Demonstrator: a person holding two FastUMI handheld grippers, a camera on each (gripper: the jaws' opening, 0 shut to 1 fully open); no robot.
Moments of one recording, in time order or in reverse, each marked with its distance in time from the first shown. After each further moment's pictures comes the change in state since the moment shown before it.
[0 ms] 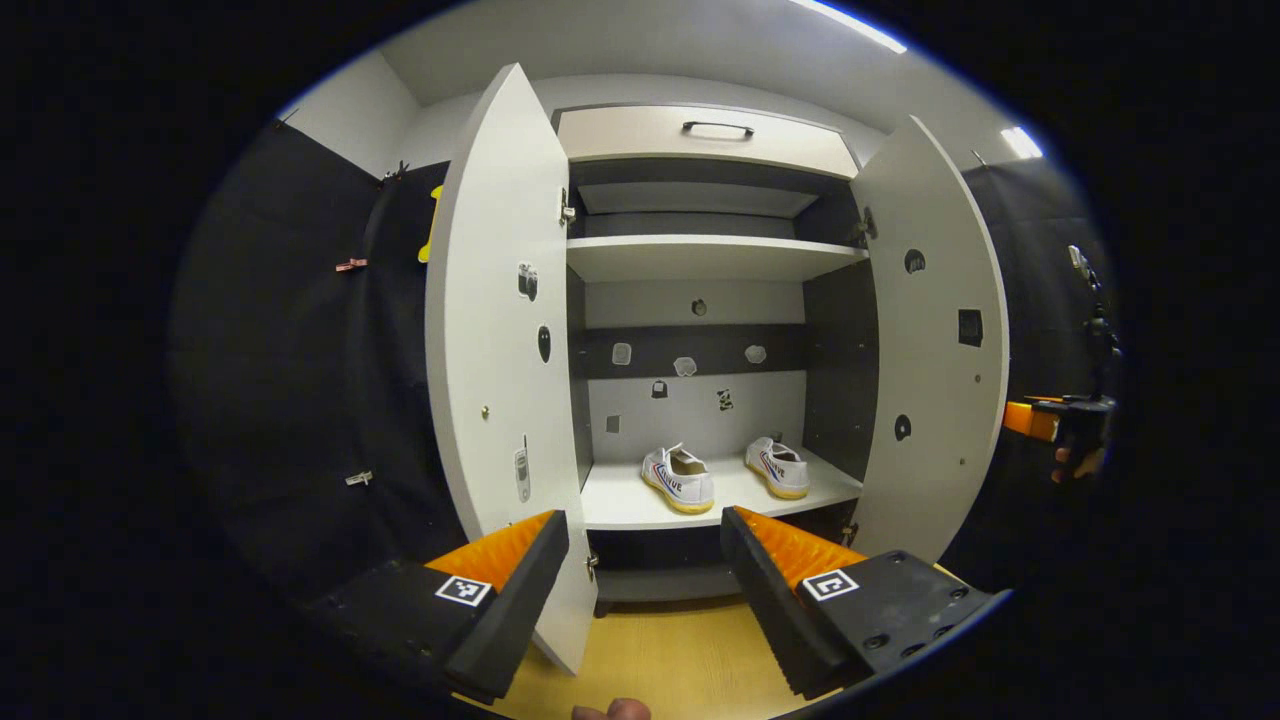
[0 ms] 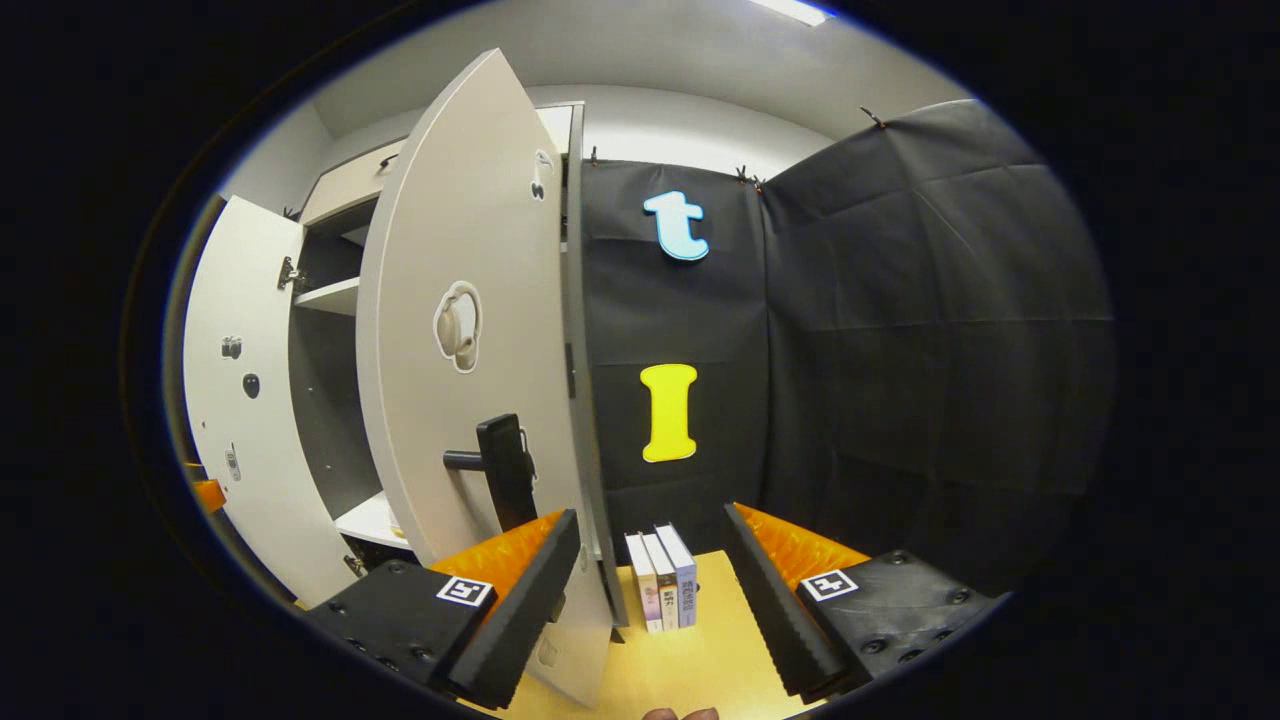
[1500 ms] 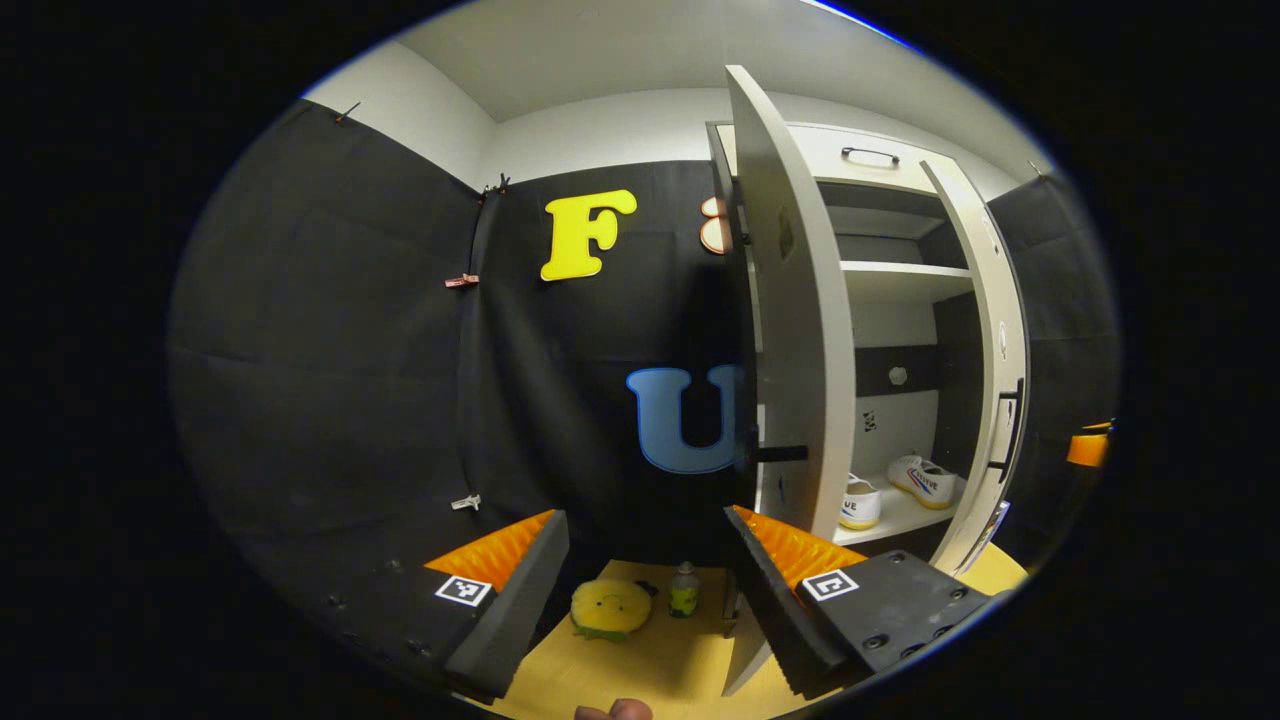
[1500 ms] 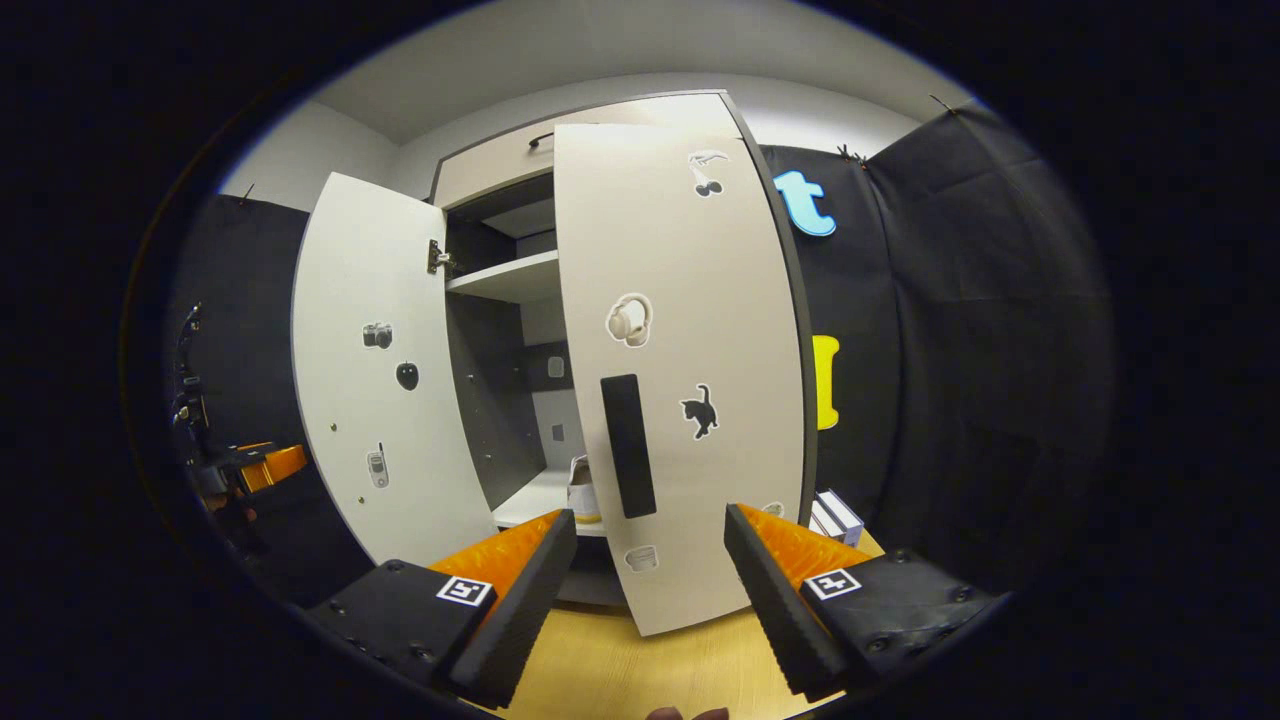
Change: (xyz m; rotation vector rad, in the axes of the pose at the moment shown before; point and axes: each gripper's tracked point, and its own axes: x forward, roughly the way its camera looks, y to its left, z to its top) left arm 0.002 0.204 0.021 0.003 -0.069 0.249; right arm -0.058 0.171 -0.026 0.059 0.073 0.276
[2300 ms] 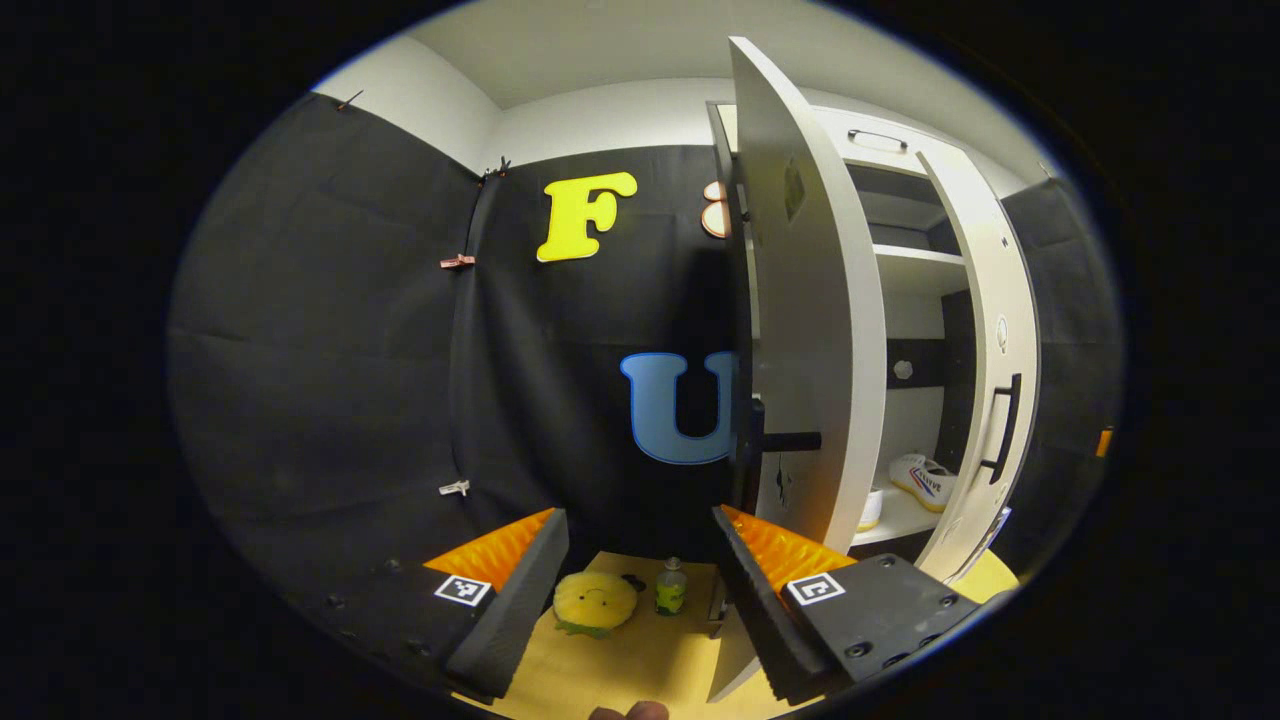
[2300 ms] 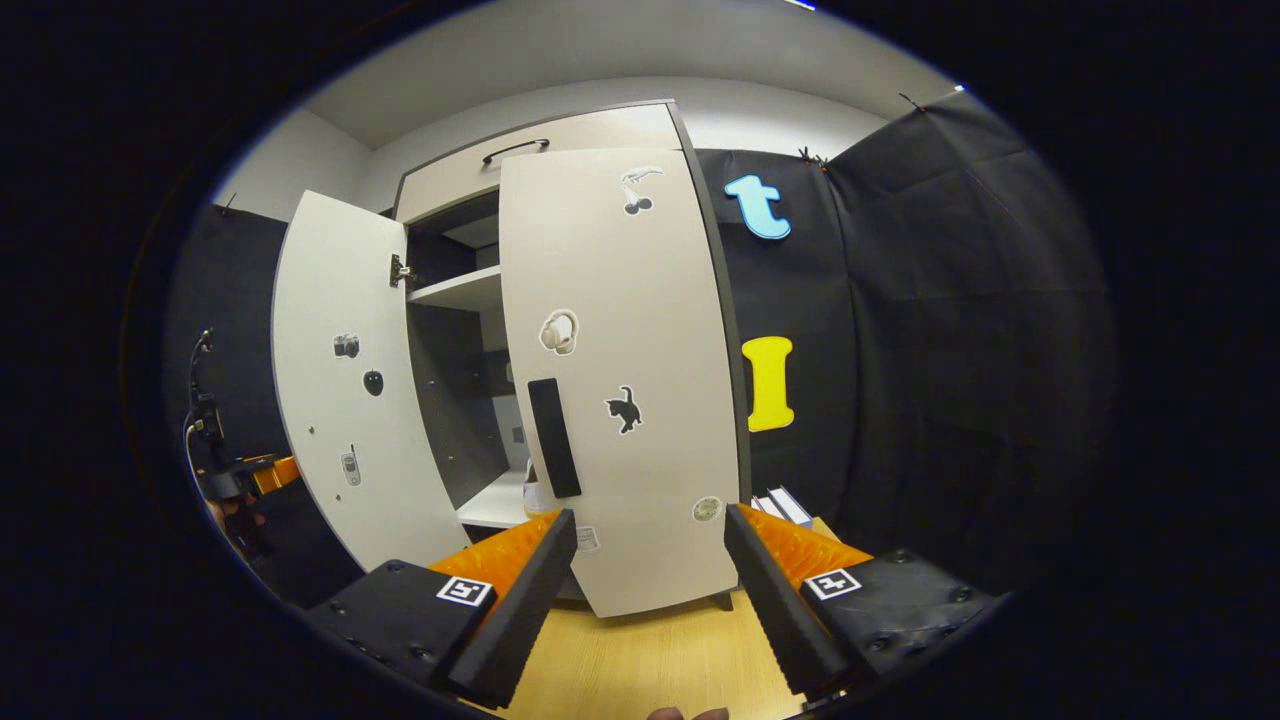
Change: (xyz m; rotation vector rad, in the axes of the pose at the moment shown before) left arm 0.017 -0.031 -0.017 -0.013 0.038 0.020; right arm -0.031 -0.053 0.006 0.010 -0.005 -0.078
